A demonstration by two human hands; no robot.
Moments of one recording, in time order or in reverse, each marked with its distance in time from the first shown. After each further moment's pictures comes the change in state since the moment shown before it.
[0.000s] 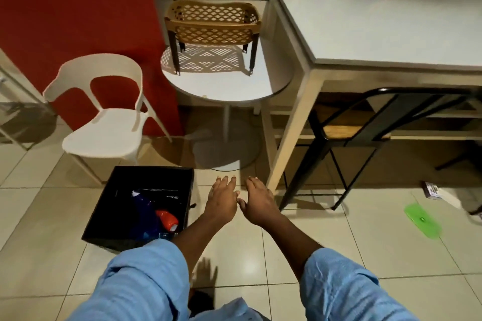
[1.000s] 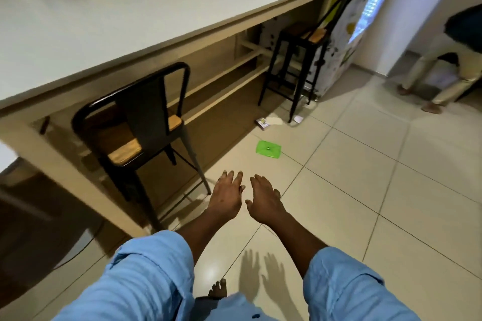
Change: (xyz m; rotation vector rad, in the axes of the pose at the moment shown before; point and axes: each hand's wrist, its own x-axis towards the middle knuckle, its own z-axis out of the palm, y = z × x) left_hand -0.001 0.479 0.212 0.159 -0.326 0.897; right_hand -0.200 0.430 -0.157 0.145 0.263 0.795
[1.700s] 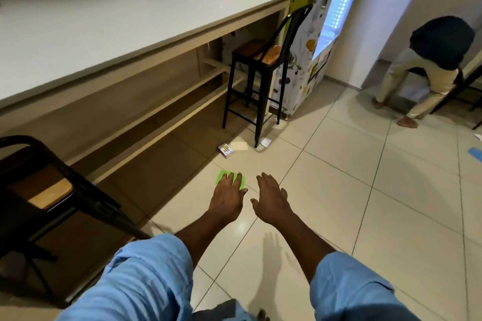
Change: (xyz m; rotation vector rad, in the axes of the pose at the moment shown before) left_hand 0.321 0.228 0.061 0.038 -0.021 0.052; right_hand 0.218 0.286 -0.183 -0.014 0.082 0.068
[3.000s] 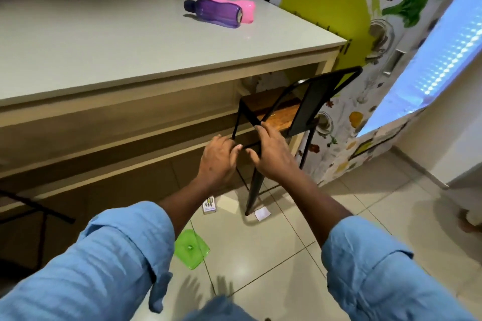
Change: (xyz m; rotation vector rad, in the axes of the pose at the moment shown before) left_hand 0.602 0.155 -0.090 0.010 0.611 -0.294; right_hand 0.610 0.191 -0.305 0.059 0.154 -0.652
